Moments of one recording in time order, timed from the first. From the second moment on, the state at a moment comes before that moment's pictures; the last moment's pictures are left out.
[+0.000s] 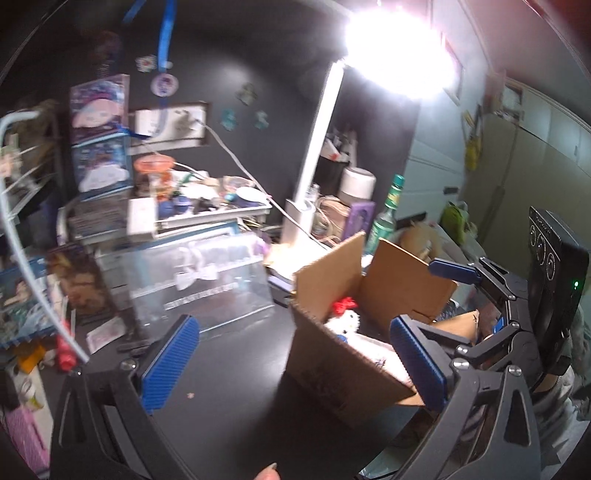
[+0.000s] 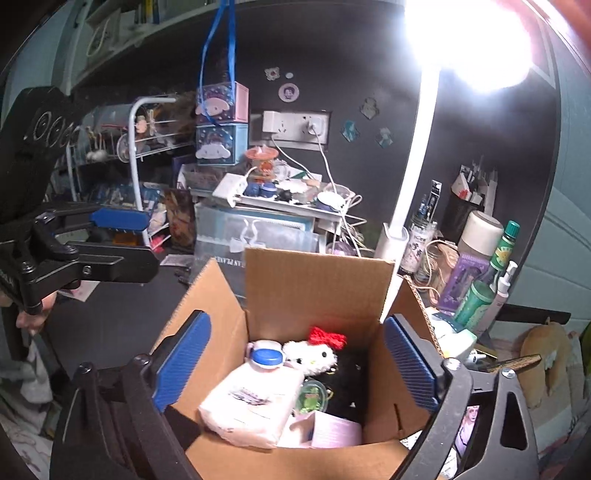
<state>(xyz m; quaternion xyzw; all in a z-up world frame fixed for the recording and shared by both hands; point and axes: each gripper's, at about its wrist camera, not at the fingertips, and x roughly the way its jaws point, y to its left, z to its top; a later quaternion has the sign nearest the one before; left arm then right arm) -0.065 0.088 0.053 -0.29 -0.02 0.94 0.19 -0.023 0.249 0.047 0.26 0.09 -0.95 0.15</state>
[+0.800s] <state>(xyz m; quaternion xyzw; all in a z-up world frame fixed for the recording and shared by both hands) -0.017 0.030 0.049 -0.21 -0.05 0.98 0.01 -0.015 0.226 0.063 0.19 0.04 -0.96 0.20</state>
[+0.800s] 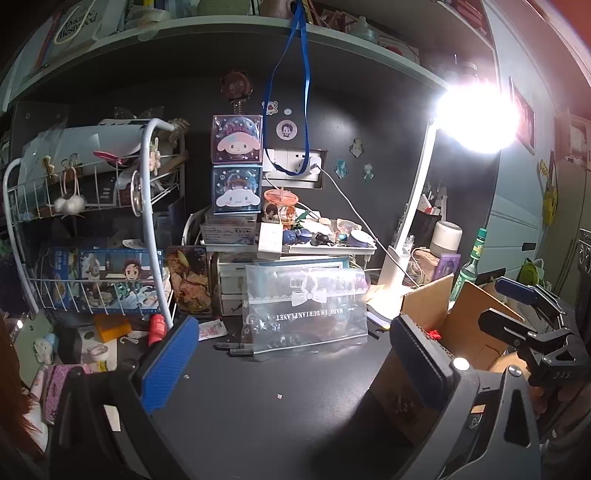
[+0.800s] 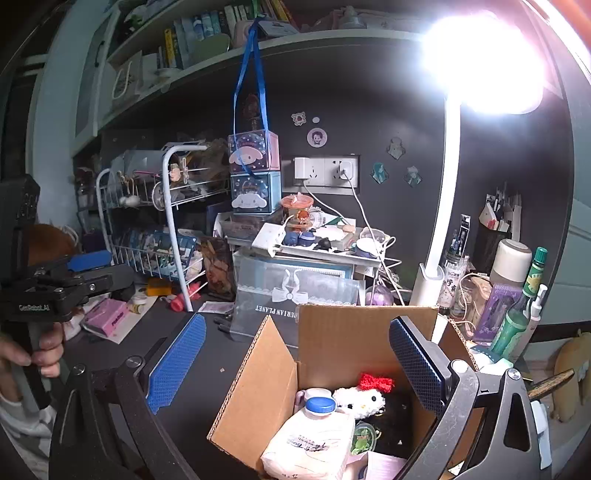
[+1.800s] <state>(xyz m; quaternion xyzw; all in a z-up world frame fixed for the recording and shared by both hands) -0.020 0.031 0.048 -0.22 -0.04 0.98 0.01 -0.011 0.224 0.063 0.19 0.04 -0.96 0.20</state>
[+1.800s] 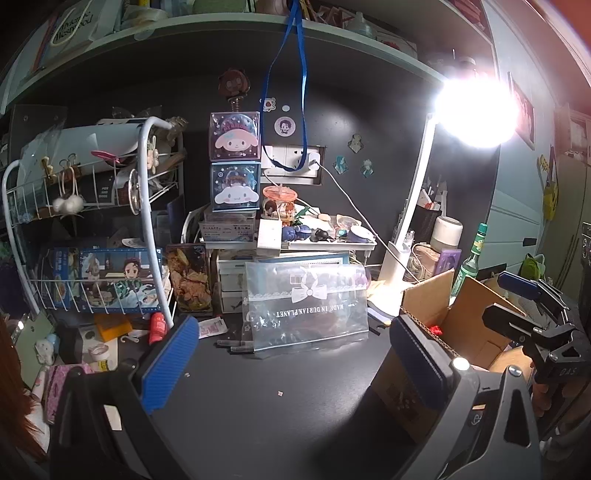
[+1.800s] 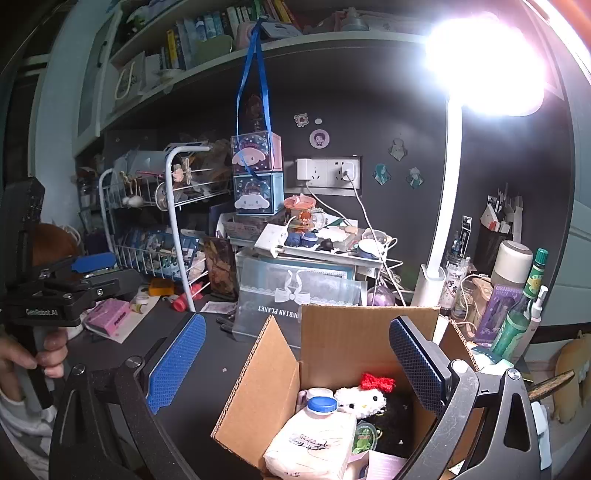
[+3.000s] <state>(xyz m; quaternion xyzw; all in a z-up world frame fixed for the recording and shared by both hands) -0.021 0.030 0.046 -0.22 -0.04 0.97 0.02 -0.012 0.221 0.061 0.20 0.04 -0.96 0.20</state>
